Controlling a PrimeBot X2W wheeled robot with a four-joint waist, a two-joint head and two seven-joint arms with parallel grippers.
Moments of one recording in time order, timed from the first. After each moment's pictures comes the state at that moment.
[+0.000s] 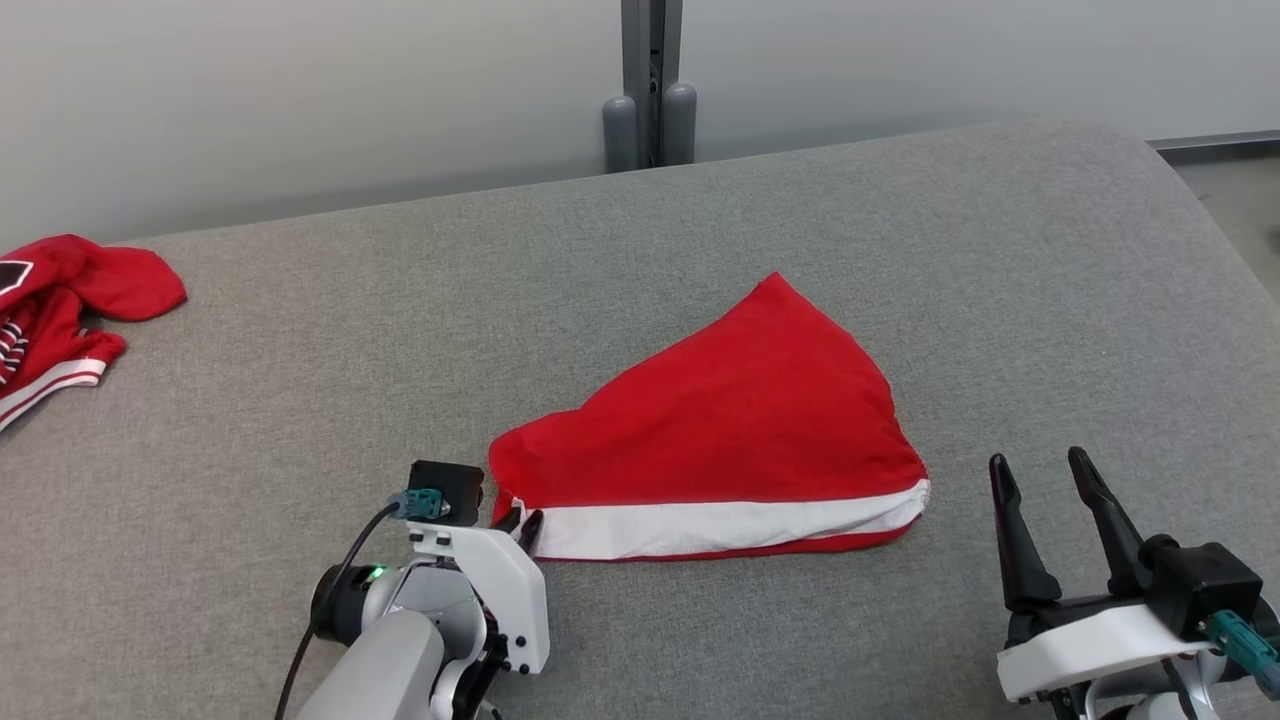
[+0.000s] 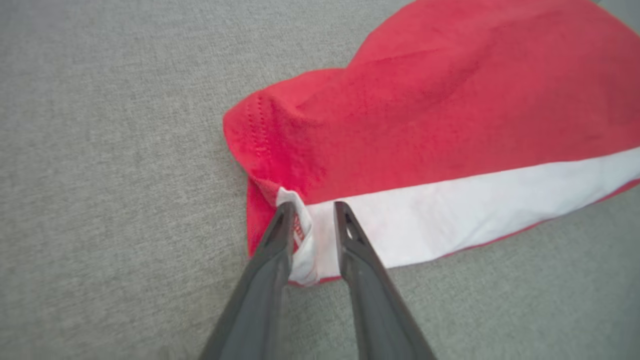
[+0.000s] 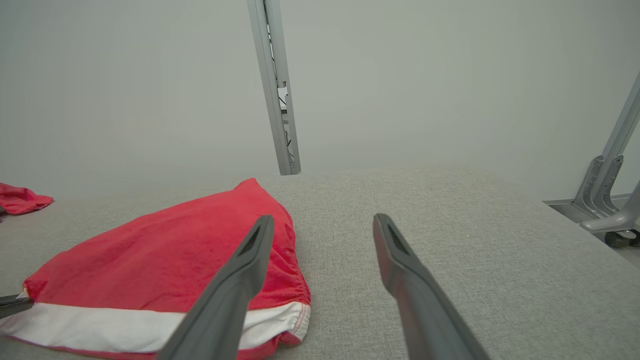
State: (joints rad) left arm -0.42 0.05 -0.48 0.74 -0.51 0.01 0.12; right arm -0.07 -0.05 0.02 0.23 0.17 0.13 -0.26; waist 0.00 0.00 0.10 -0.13
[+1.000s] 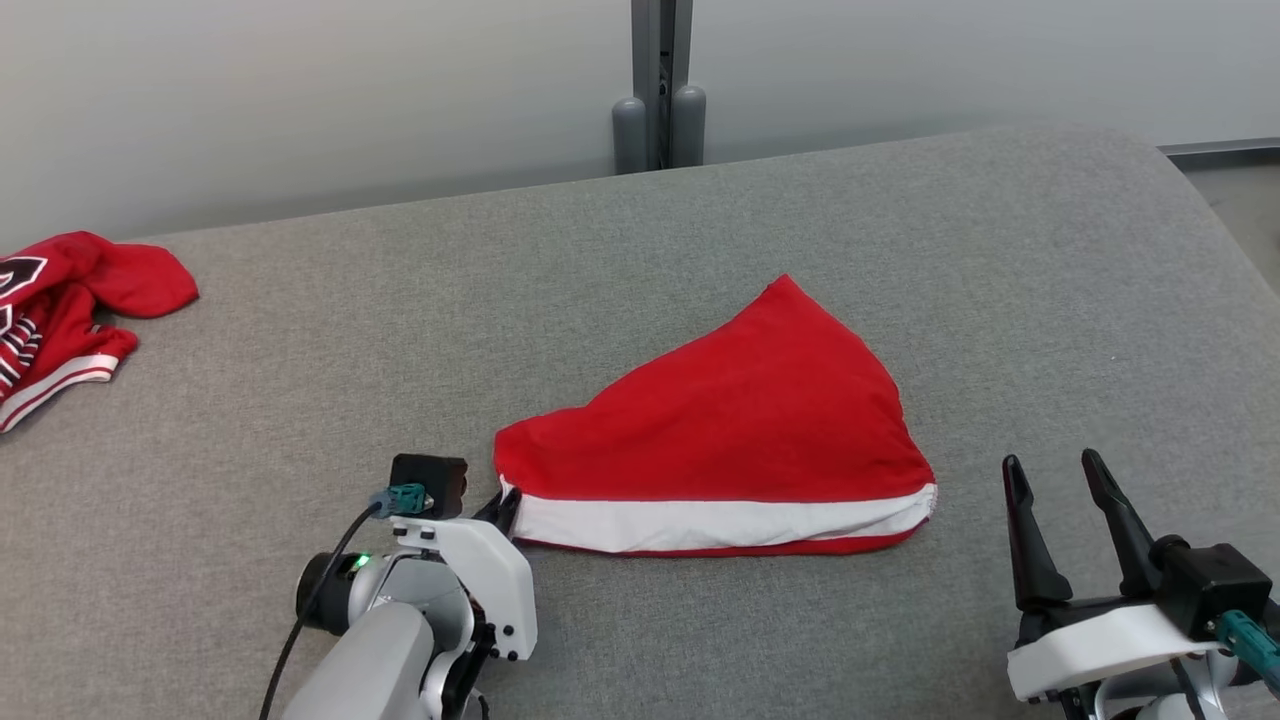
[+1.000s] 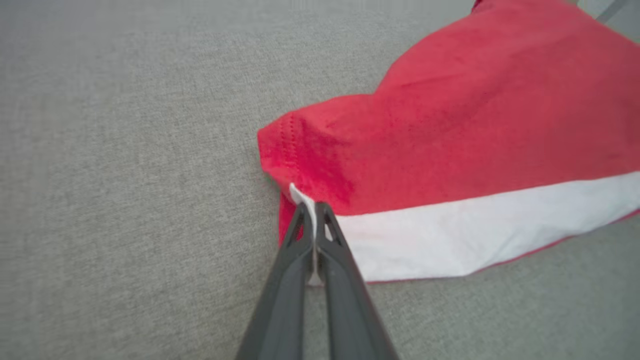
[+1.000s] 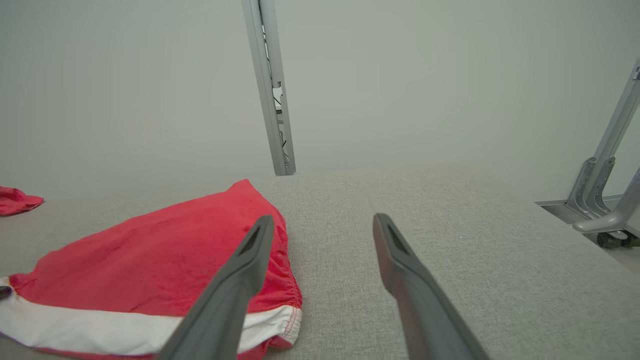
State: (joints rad) left arm -0.45 0.06 -0.50 0.79 -0.51 0.02 0.05; right arm -0.08 -0.05 0.00 0.24 0.16 0.13 -0.26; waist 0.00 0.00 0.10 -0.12
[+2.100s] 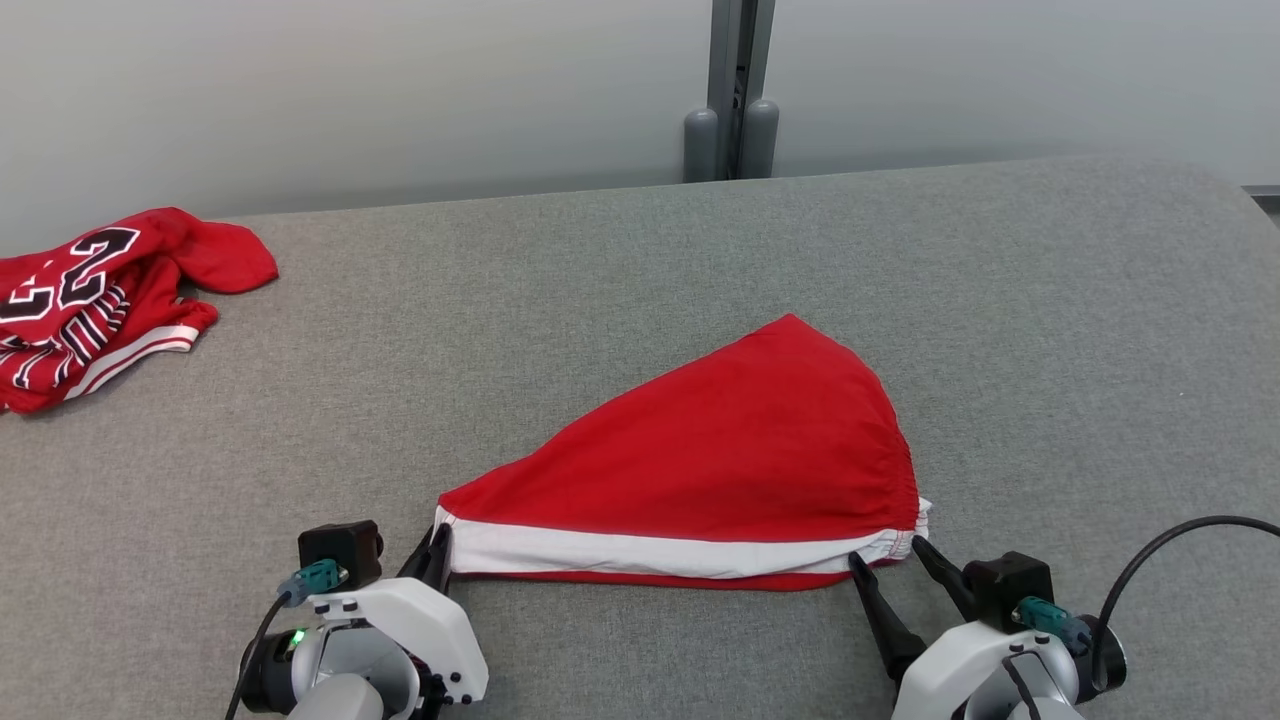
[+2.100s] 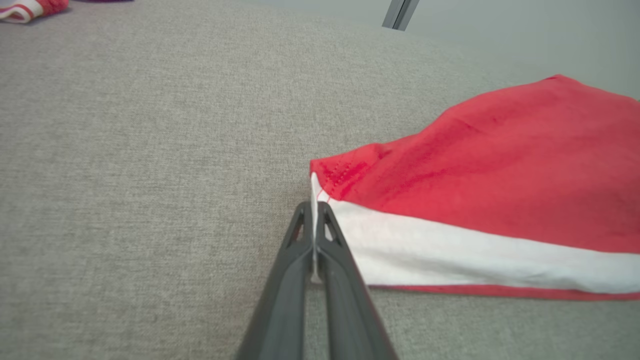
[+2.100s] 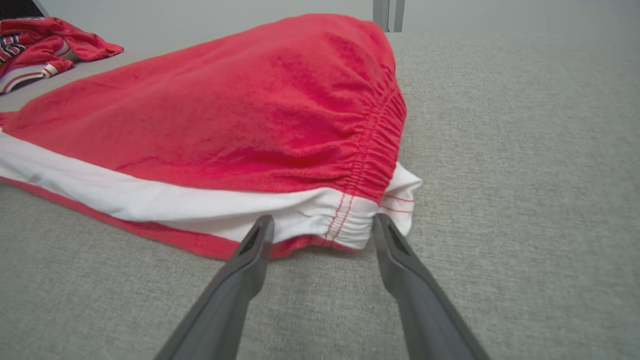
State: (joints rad) left arm -0.28 0.12 -0.41 0.65 -0.60 0.11 -0.08; right arm -0.25 -0.05 0.30 0.70 0.21 0.13 -0.23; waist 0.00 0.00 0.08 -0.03
